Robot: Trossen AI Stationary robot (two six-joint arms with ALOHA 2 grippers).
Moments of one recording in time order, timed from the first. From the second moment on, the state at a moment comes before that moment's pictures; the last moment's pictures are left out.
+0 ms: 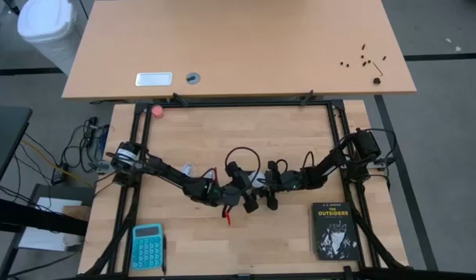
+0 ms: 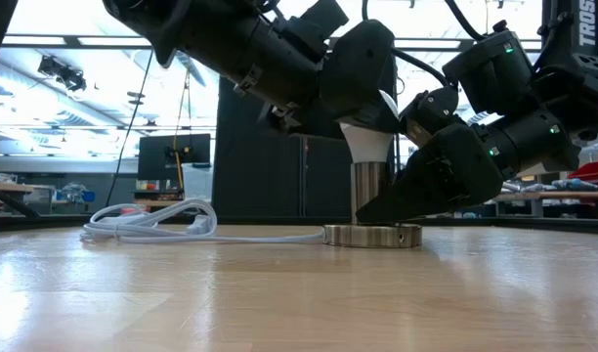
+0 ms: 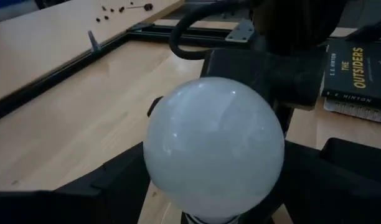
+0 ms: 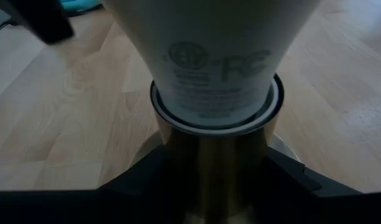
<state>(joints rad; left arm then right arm) -0.29 1.95 1.11 0.43 -0.73 -0.24 0.18 1.89 0.44 1.01 0.22 0.21</state>
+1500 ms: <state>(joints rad) -0.21 1.99 1.10 0.46 -0.43 0.02 0.18 1.89 0.44 1.00 0.21 0.20</state>
